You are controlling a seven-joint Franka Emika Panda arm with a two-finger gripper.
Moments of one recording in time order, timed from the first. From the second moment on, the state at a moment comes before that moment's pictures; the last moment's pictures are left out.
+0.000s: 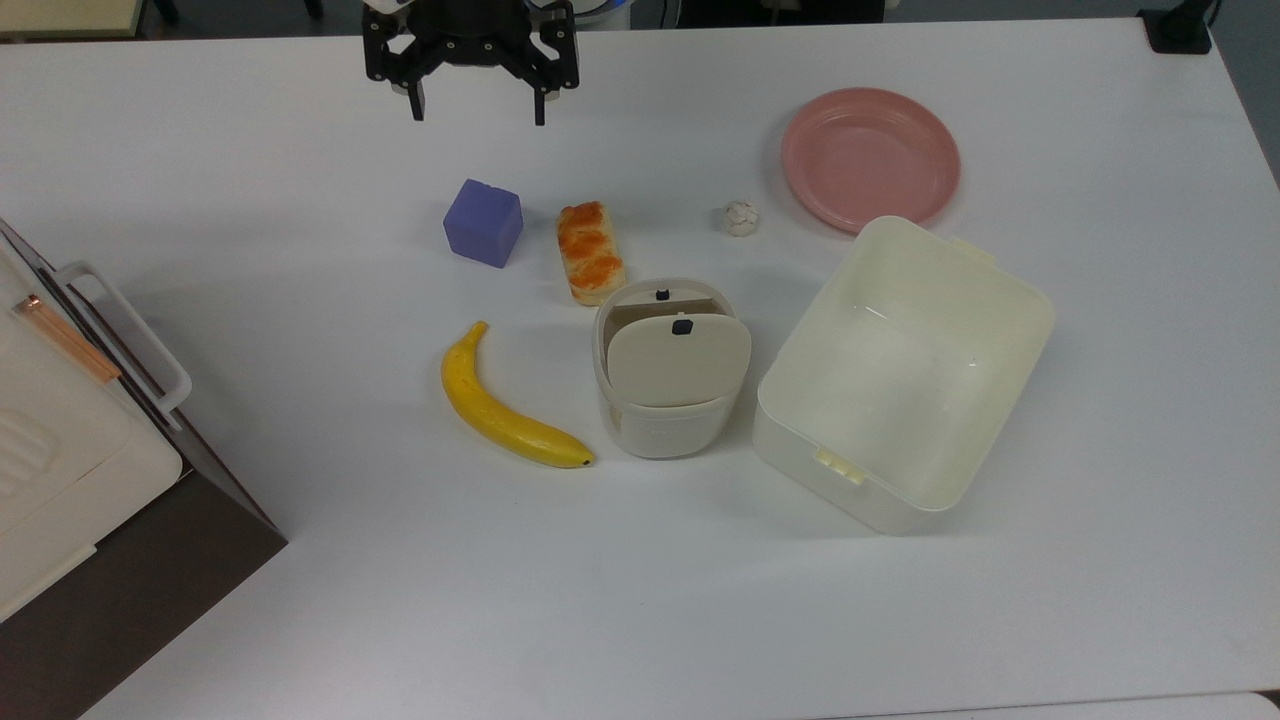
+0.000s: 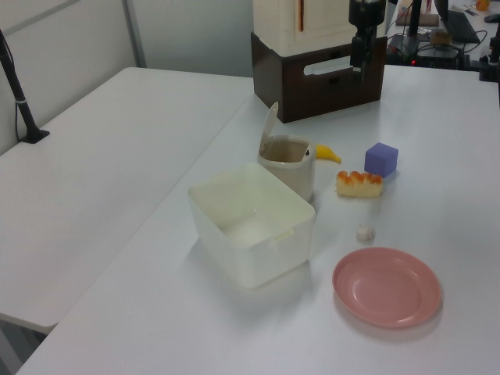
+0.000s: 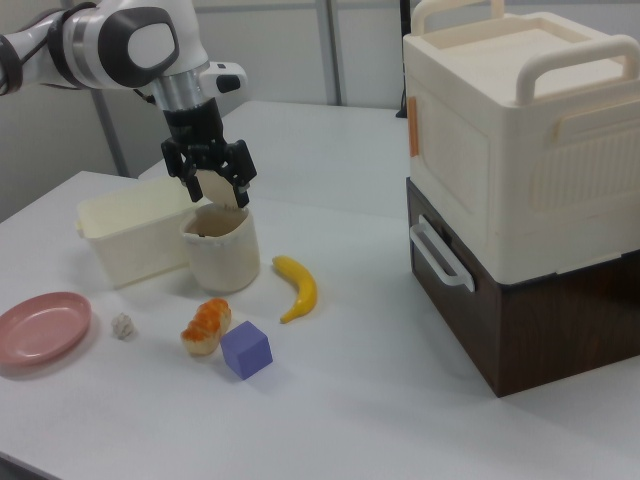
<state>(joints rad) 0.23 0.07 -0.26 -1.64 -0.06 1.74 -0.05</state>
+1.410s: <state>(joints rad) 0.56 0.12 -0.20 -2.03 -0.01 2.06 0.14</state>
